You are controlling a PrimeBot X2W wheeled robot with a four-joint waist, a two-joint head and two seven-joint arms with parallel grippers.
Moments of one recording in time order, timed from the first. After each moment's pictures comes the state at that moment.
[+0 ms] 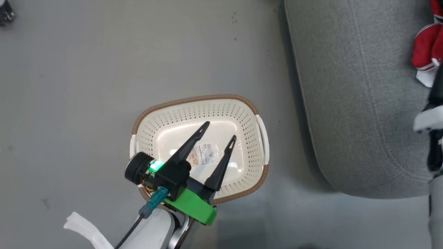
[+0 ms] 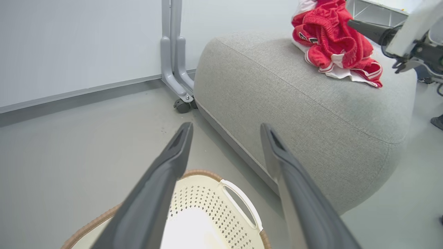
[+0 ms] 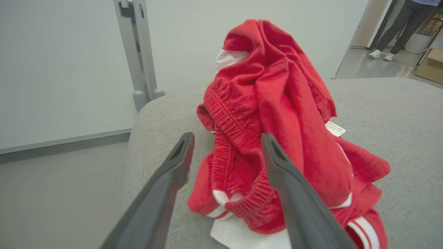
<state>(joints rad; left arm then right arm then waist) -0.32 0.13 -0.59 0.18 -0.24 -0.10 -0.26 -0.51 -0.23 -0.32 0.40 0.15 0.13 -0.26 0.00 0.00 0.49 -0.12</state>
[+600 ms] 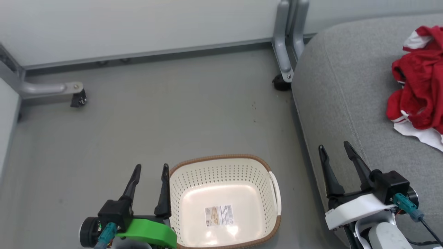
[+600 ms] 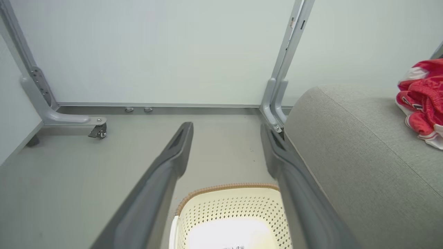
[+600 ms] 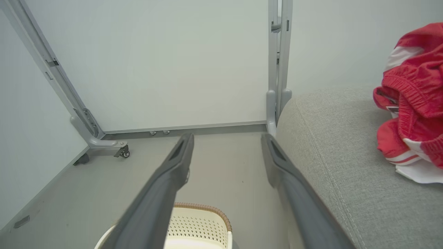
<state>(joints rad) -0.04 0.05 -0.27 0.20 -0.29 0.03 -0.26 -0.06 -0.11 0.11 0.17 0.21 0.13 -0.26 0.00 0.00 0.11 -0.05</state>
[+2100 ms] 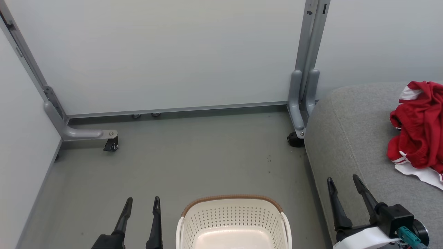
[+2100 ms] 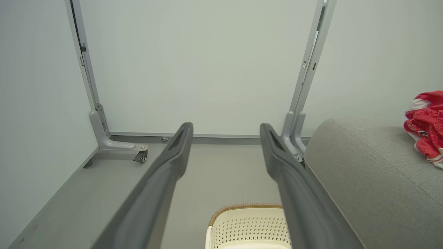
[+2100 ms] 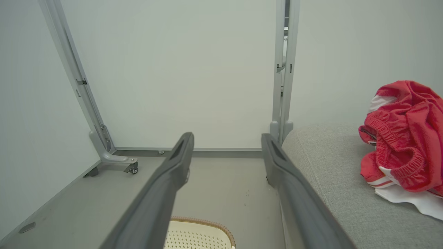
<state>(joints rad) 0.15 0.05 -0.19 0.11 -0.22 -0.01 -0.26 0.12 -0.07 0.05 0.10 0.14 0.13 -0.26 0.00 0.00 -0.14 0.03</state>
